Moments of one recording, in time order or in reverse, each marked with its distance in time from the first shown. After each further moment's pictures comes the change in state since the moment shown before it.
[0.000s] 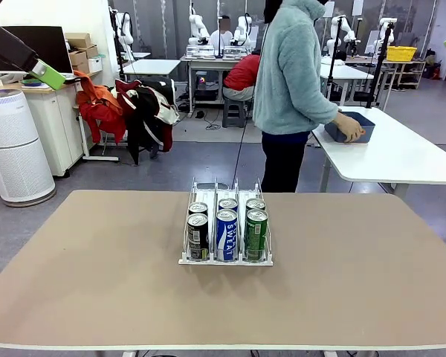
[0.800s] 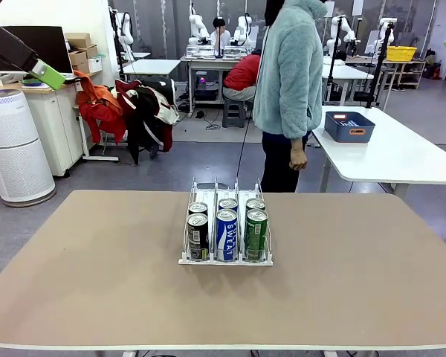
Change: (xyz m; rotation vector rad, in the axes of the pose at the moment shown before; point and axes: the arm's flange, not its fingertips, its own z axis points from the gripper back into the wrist) left arm 0.000 0.000 0.000 0.000 0.000 0.000; right arm 0.000 0.000 0.000 0.000 0.000 0.000
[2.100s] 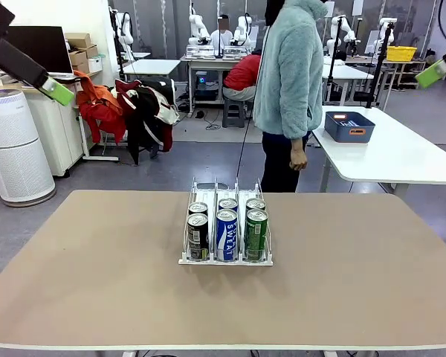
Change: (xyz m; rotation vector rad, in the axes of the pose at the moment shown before) left arm -0.007 0.009 -0.018 -0.033 0.024 0.030; right arm -0.007 0.006 -0.043 0.063 0.075 0.005
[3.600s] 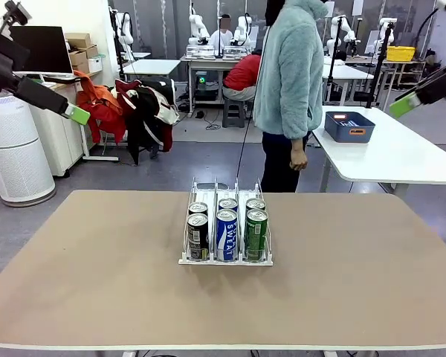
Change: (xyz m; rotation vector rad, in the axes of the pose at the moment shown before) left arm -0.035 0.036 -0.047 0.038 -0.140 0.058; right arm -0.028 -0.004 -0.047 0.031 -0.103 0.035
